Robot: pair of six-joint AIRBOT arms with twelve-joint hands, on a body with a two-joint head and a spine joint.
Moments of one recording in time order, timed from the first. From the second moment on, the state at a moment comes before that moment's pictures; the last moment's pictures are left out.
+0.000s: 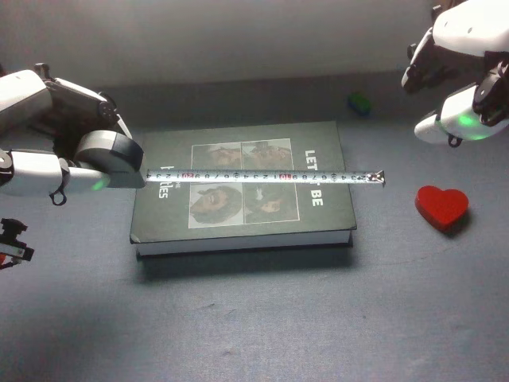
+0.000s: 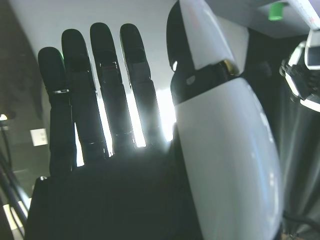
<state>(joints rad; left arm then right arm) 0.85 -0.82 1.15 -0.07 -0.62 0.26 -0.03 -0.95 0.87 -1.18 -0.61 0.17</state>
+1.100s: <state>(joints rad) 0.81 -0.82 1.17 -0.03 -0.61 0.22 -0.04 -0.94 0.84 -1.19 -0.59 0.19</state>
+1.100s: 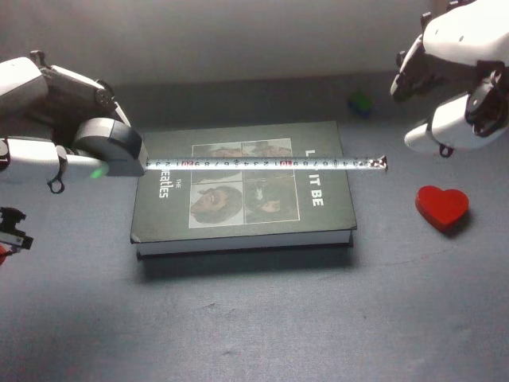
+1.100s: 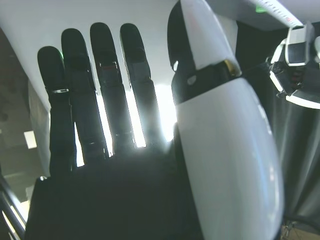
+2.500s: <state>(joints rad) 0.78 -0.81 1.19 -0.03 -0.61 0.22 -0.17 -1.16 0.82 -1.63 -0.76 0.53</state>
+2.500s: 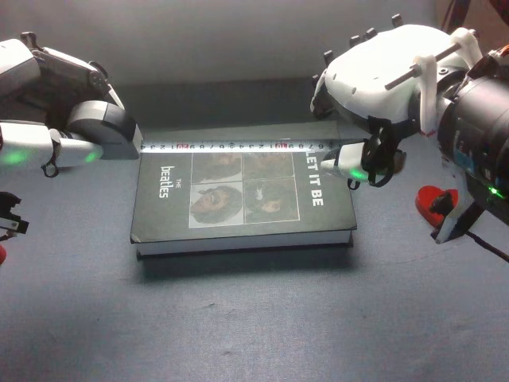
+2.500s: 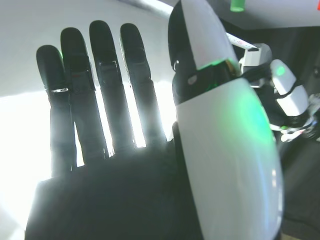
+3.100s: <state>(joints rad) 0.77 -0.81 1.19 -0.03 -0.61 0.22 -0.20 -1.21 0.87 -1.71 -0.80 0.59</state>
